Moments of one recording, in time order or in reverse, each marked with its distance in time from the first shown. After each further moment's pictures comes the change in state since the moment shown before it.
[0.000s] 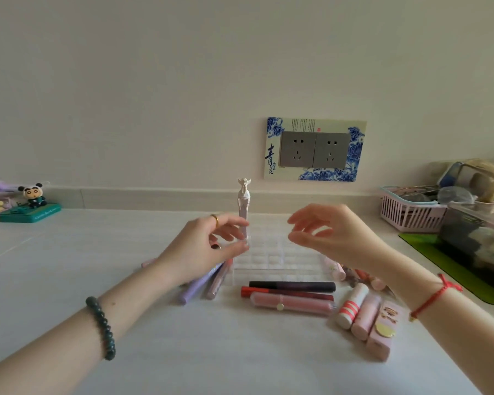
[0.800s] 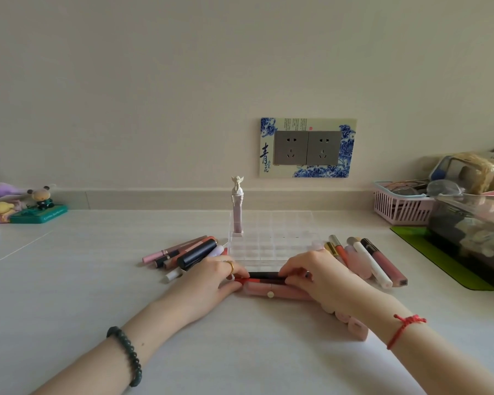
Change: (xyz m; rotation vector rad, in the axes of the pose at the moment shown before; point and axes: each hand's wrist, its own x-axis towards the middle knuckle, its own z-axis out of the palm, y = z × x) left_hand -0.033 -0.021 0.043 0.374 -0.161 0.134; right_hand -0.042 0.024 0.033 -0.322 -0.194 0.021
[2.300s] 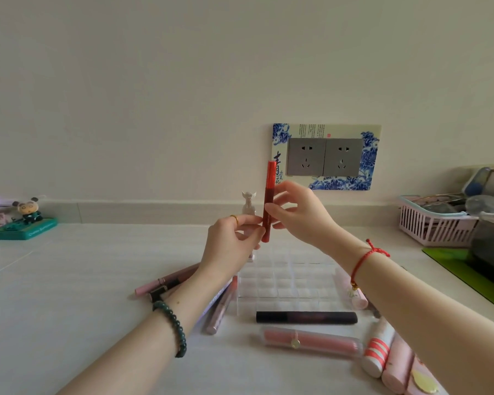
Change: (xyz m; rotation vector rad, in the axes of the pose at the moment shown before) left_hand 0.095 -0.008 -0.016 -0.635 0.429 -0.358; right_hand 0.131 -0.021 -0.028 0.576 0.339 0.023
